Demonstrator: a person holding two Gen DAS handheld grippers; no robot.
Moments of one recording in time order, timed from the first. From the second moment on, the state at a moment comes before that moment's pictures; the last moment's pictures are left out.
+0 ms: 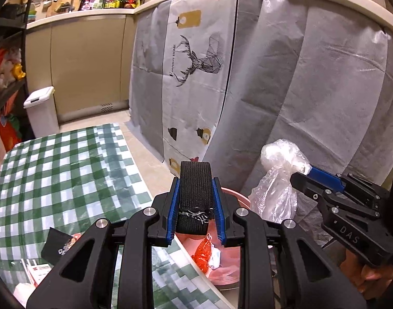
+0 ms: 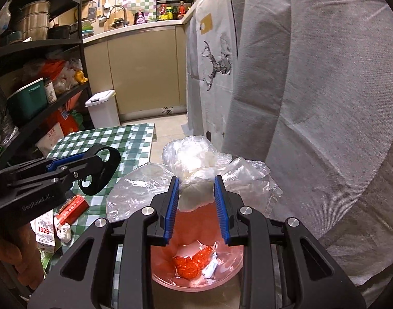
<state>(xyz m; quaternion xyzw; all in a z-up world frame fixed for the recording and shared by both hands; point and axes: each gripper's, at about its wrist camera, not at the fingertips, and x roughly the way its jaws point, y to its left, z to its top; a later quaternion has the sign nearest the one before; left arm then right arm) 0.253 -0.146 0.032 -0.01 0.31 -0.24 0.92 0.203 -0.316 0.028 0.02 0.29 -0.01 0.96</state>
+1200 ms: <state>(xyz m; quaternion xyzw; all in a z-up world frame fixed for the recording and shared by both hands) 0.283 -0.178 -0.009 0.01 0.35 -0.24 0.90 0.232 -0.339 0.006 0.03 0.32 -0.02 0.95</state>
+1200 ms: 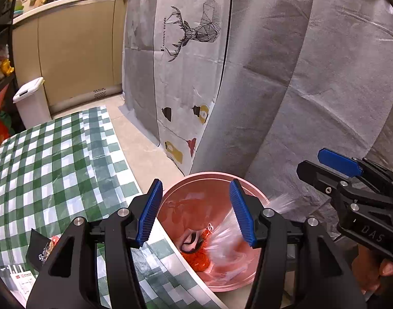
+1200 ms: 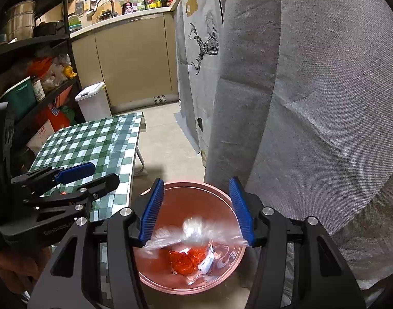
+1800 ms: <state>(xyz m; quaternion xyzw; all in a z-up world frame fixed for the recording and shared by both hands) 0.246 -0.121 0.027 0.01 0.30 -0.23 0.93 0.207 -0.305 0.027 0.01 0.27 0.01 0.96</state>
